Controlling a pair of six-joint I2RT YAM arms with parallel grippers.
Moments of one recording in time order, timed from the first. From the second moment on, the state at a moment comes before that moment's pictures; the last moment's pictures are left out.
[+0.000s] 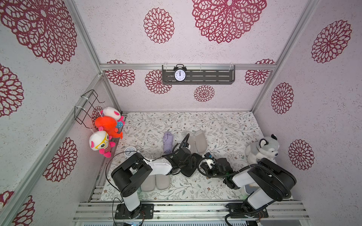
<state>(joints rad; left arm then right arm) -0.85 1.76 0.79 0.19 -0.01 -0.63 0.66 1.58 0.24 0.79 -0.16 0.05</state>
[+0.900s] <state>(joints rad) -0.85 1.76 0.79 0.19 -0.01 -0.63 0.66 1.58 0.26 0.75 -0.16 0.05</state>
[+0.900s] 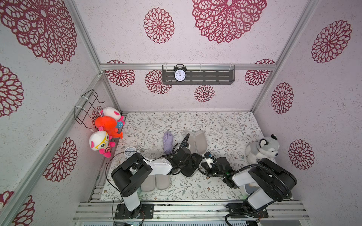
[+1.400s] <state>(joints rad) -0.85 1.76 0.78 0.18 -0.04 -0.65 0.67 1.57 0.26 0.72 -0.19 0.08</state>
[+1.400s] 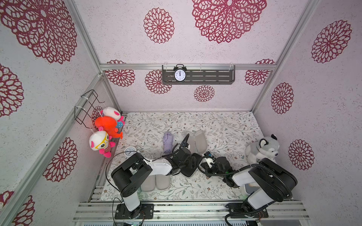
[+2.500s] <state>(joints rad) -0.85 1.73 0.74 0.20 -0.05 -0.68 0.98 1.54 0.31 0.61 -0.02 0.18</state>
